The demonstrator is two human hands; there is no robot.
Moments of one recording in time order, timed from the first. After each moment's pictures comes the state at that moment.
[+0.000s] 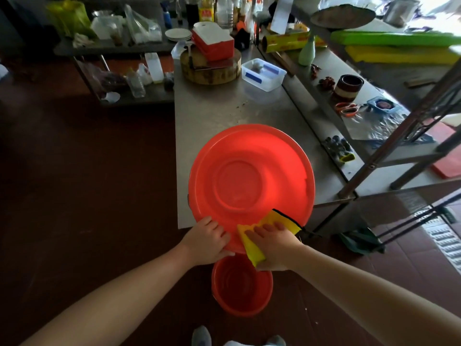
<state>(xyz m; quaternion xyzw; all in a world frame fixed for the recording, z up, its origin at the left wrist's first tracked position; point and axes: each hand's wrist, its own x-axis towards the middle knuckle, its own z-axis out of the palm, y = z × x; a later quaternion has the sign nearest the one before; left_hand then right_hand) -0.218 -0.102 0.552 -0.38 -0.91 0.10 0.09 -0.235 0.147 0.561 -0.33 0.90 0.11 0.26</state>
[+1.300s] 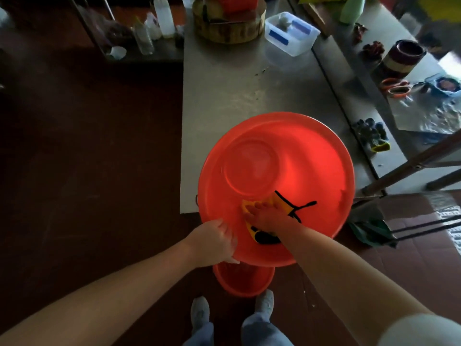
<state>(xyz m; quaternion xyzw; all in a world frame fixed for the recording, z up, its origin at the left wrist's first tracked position) -0.236 -0.096 0.534 -0.50 -0.84 0.17 0.09 -0.347 0.103 0.471 -0.23 0.90 0.06 0.38</state>
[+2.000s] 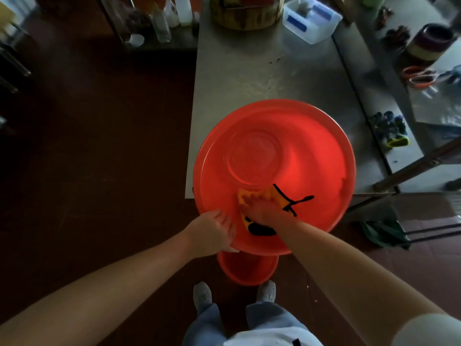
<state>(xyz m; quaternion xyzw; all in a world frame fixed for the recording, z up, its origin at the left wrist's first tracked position) -0.217 -0.085 0.531 -0.44 -0.87 0.18 0.10 -0.336 0.090 0.464 -0.19 0.89 -0.03 0.41</state>
